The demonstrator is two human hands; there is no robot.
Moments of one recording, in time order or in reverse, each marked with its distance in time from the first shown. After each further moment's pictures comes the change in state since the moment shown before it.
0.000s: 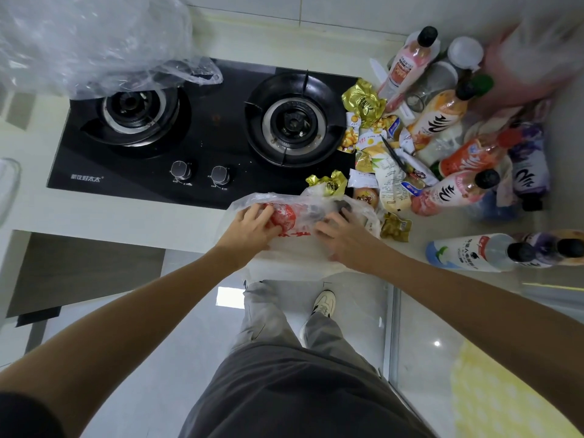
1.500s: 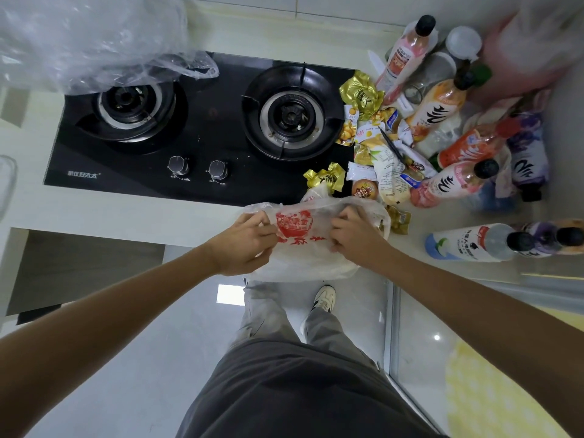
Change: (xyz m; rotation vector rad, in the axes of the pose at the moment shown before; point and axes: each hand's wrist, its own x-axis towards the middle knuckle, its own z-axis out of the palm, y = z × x) left_hand -0.029 -0.005 -0.012 -0.379 0.208 0.351; right_hand -0.013 0.004 0.019 0.282 -0.121 0.212
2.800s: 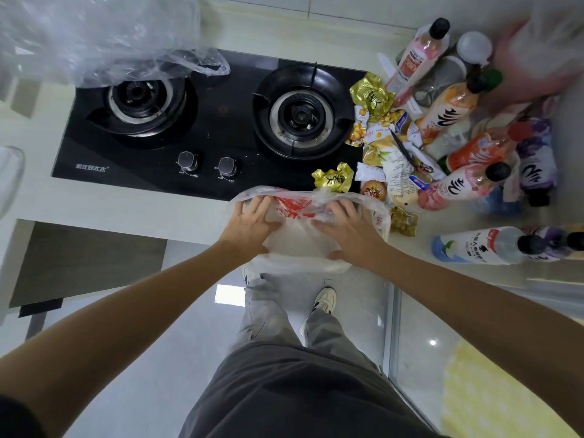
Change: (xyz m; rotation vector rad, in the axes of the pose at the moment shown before) left_hand 0.013 -0.009 0.019 0.440 -0.250 -0.419; right_hand 0.013 -0.038 -0.034 -0.197 -0.033 0.115
